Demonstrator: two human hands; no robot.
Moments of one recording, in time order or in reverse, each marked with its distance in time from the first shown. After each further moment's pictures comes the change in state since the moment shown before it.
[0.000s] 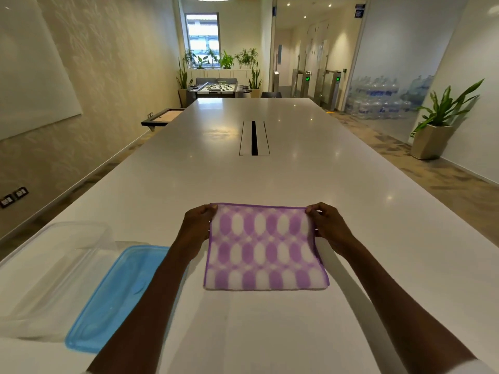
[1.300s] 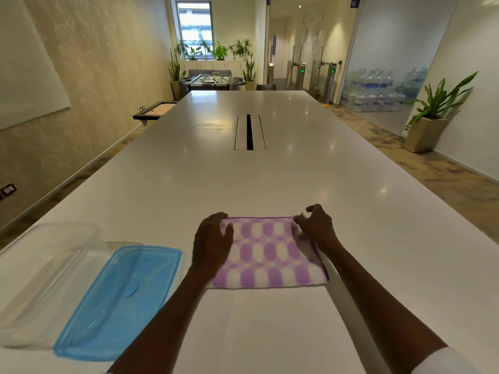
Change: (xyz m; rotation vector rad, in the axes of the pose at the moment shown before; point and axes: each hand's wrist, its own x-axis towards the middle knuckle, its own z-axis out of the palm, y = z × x) left_hand -0.010 -0.055 0.032 0.818 0.228 0.539; right_hand 0.006 0.010 0.025 -0.452 0.176 0.101
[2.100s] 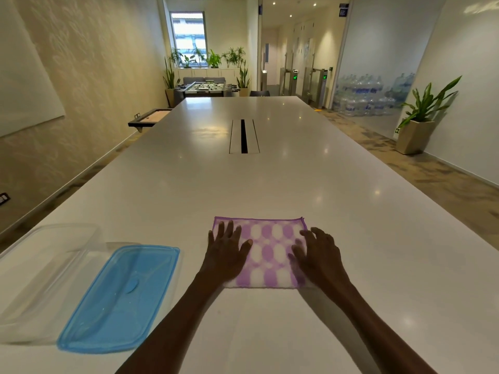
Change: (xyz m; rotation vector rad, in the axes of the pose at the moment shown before) left_hand -0.033 0.016 0.013 0.333 -0.423 0.140; right_hand -0.105 0.025 -0.018 -0.489 0.050 -0.298
